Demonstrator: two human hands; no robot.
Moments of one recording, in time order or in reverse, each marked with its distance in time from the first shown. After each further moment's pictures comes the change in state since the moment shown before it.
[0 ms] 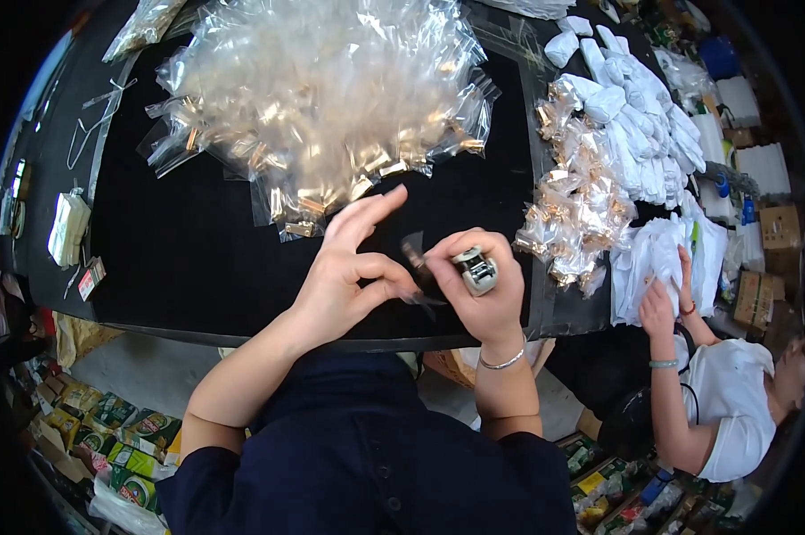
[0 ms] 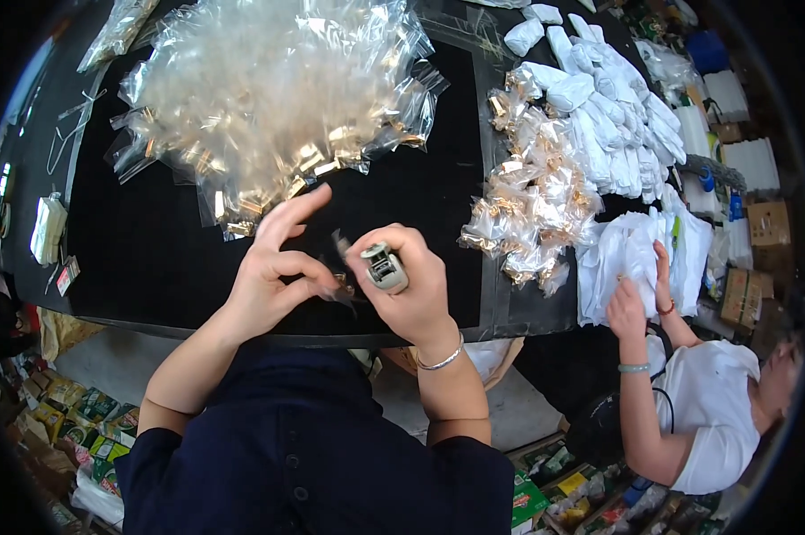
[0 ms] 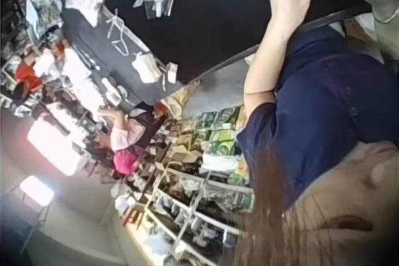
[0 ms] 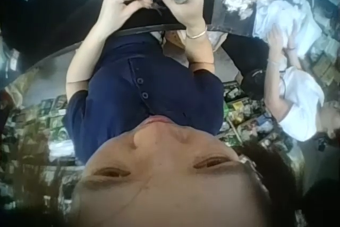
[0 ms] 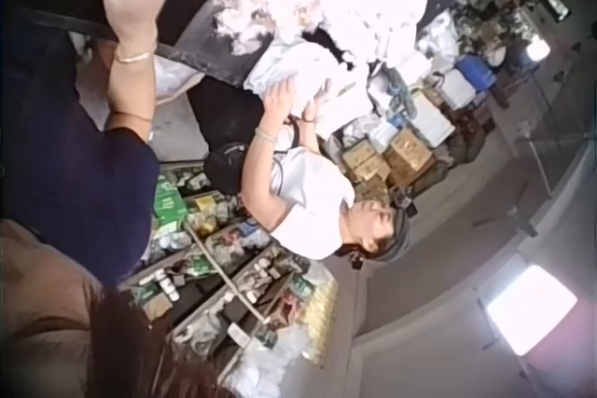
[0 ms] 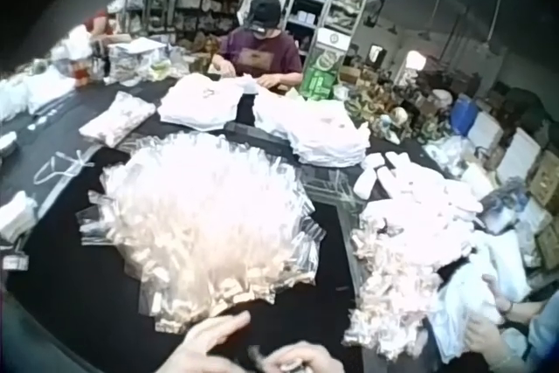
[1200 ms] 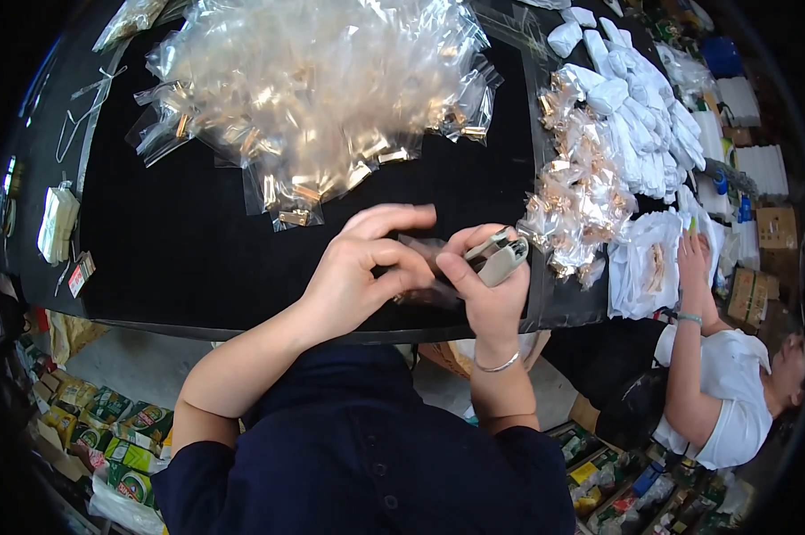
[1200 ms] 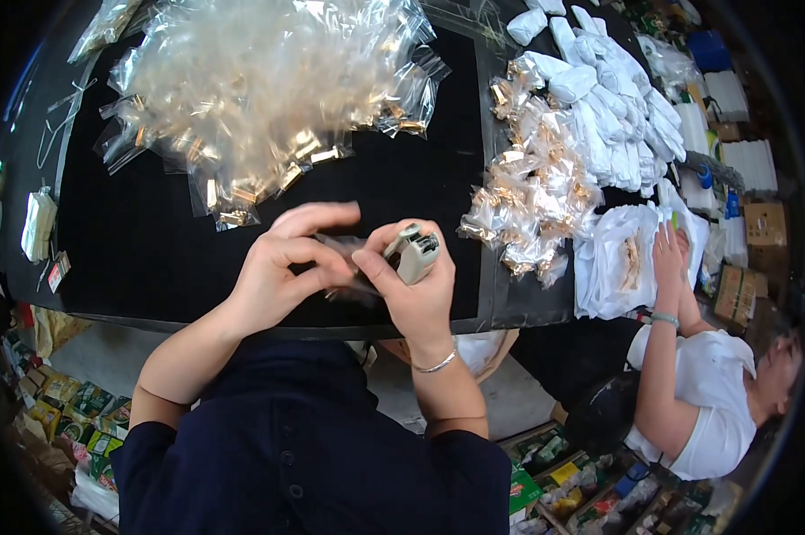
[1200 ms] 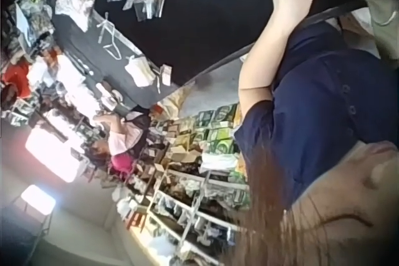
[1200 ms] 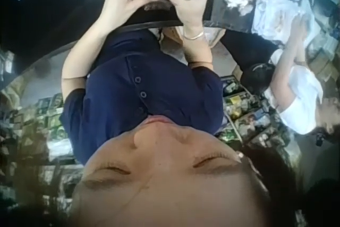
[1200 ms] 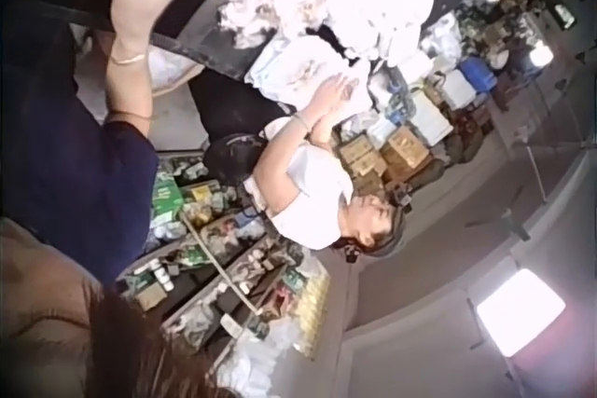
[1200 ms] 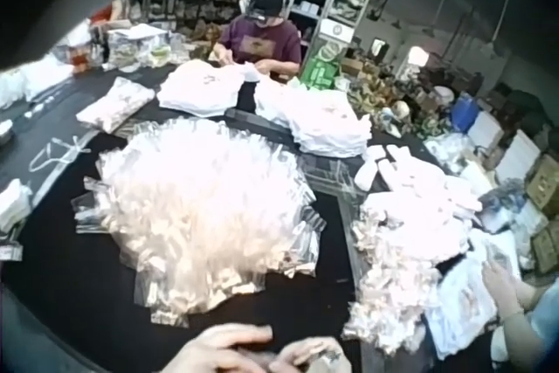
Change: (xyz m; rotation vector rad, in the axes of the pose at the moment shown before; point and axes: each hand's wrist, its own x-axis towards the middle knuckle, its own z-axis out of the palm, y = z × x) left_hand 0.002 -0.004 0.011 -0.122 -0.046 0.016; right_hand -0.015 -0.003 0.005 0.311 0.141 0.286
